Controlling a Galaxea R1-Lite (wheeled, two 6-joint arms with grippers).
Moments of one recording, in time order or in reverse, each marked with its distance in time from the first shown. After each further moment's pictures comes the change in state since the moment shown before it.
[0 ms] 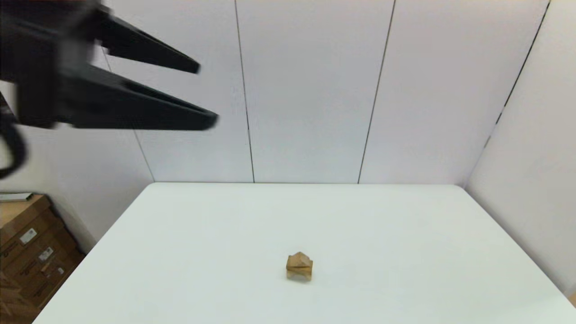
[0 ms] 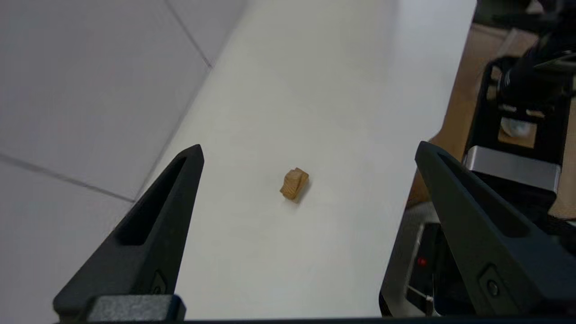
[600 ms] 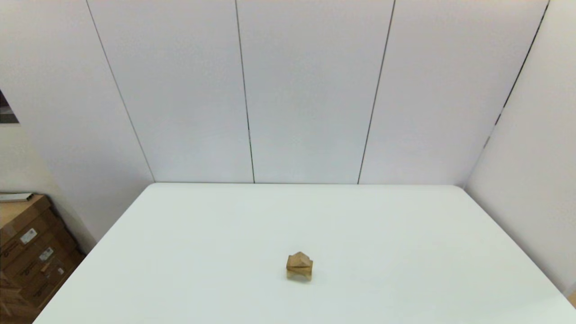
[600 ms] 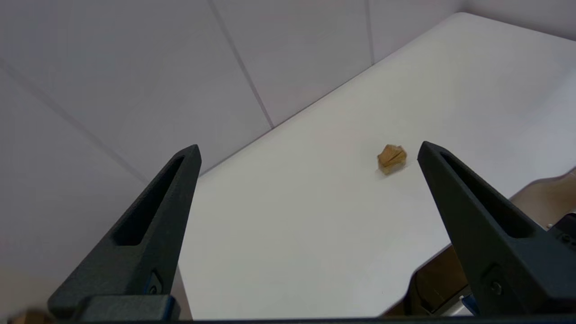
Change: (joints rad) left arm 0.434 -0.719 0.380 0.026 0.128 -0.108; right arm 0.000 0.000 0.000 0.000 -0.001 0.000
